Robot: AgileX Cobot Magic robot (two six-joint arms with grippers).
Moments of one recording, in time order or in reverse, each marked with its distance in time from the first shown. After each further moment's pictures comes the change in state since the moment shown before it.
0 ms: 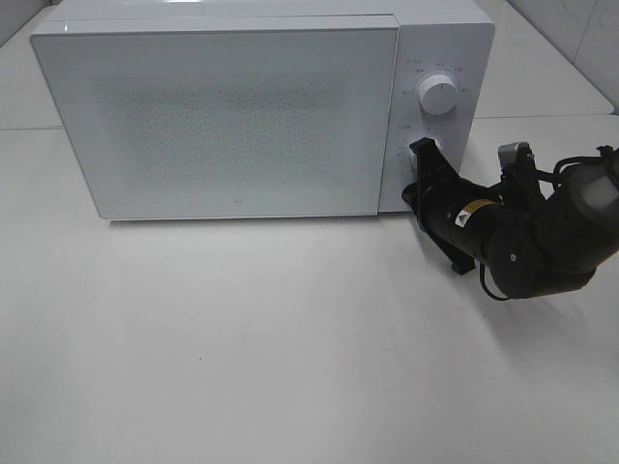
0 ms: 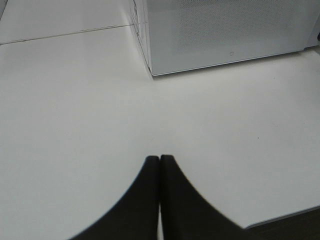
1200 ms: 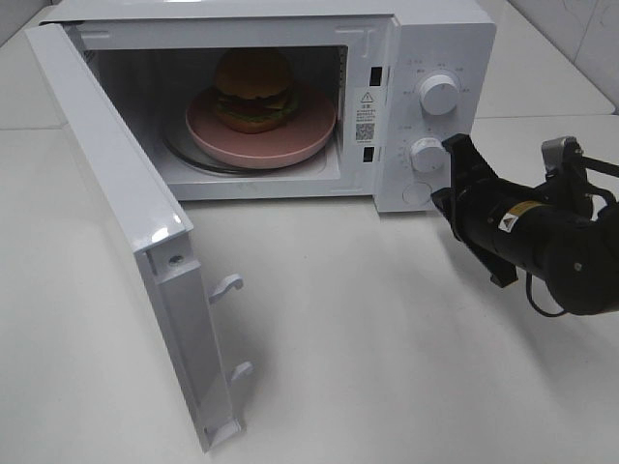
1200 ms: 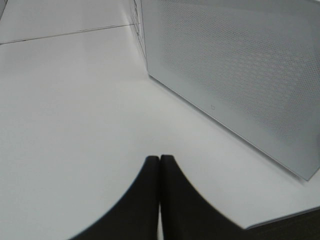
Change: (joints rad) left arm 0.000 0.000 0.000 0.000 0.000 0.000; right arm -0.004 -0.218 0.215 -0.001 0.047 -0.041
